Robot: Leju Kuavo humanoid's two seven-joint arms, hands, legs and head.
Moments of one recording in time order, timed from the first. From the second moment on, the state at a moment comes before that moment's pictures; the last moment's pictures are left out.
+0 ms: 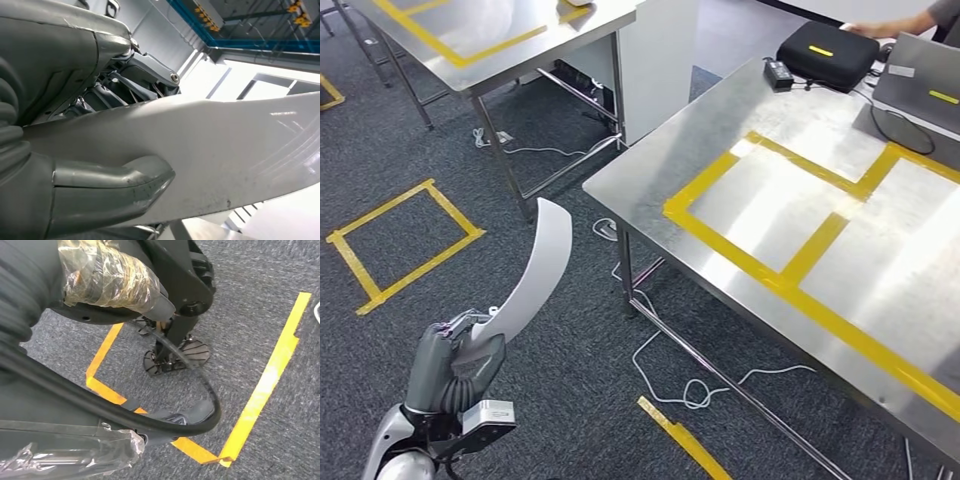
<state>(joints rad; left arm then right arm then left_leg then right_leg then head) 0.26 0.06 -0.19 -1.86 -0.55 0.36 -0.35 -0.03 0.29 -1.44 -0.52 1.21 0.31 -0.43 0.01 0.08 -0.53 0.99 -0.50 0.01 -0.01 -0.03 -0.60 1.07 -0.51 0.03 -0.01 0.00</state>
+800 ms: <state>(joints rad) 0.23 0.06 -0.19 -1.85 -0.57 0.33 -0.33 -0.04 0.27 -1.44 -0.48 1.22 0.29 -0.44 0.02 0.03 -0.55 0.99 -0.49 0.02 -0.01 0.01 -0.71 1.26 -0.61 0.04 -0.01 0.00</state>
